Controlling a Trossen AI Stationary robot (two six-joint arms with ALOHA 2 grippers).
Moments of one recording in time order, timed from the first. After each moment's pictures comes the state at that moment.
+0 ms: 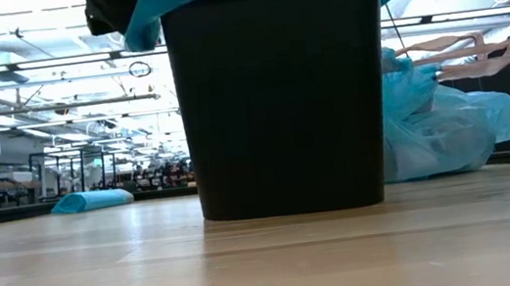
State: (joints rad) left arm -0.27 1.53 1.37 -0.98 -0.11 -0.66; right arm 0.38 1.30 1.20 -0.65 -0.07 0.85
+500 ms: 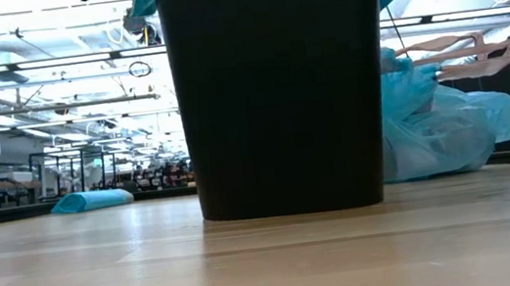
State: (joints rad) left arm -0.29 1.36 1.37 -0.97 -0.31 -0.67; right arm 0.38 1.30 1.20 -0.64 -0.08 0.85
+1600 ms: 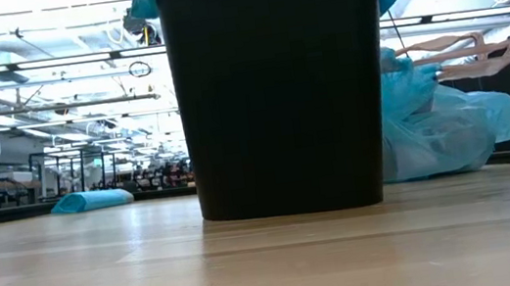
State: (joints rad) left arm -0.27 1.33 1.37 -0.81 -0.28 -0.59; right arm 0.31 1.18 1.20 -0.80 0.40 0.82
